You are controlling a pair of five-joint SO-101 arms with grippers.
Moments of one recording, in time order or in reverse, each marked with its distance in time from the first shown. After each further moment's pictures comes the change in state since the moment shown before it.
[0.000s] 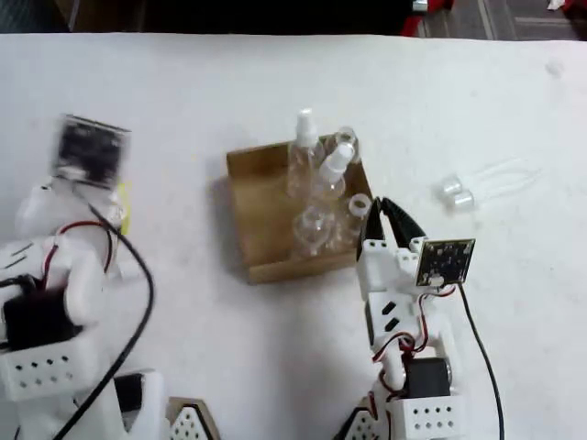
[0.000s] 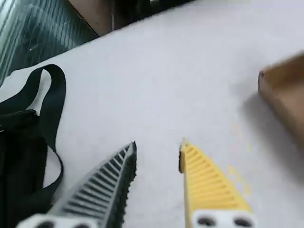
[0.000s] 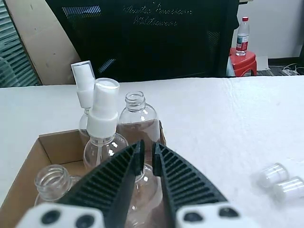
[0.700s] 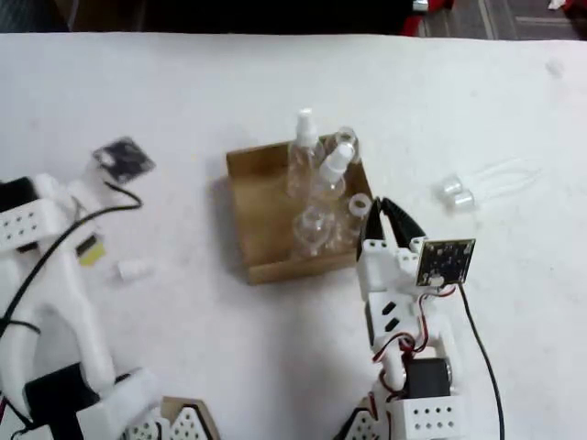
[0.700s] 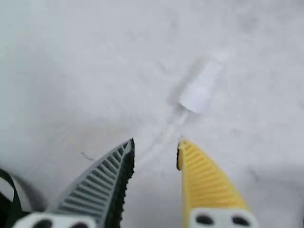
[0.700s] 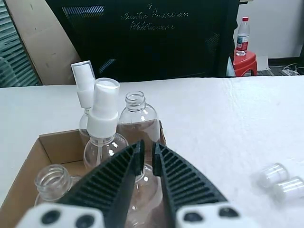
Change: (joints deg) left arm -10.7 43.0 -12.9 11.2 -40.8; right arm -0.1 0.0 0.0 0.0 0.0
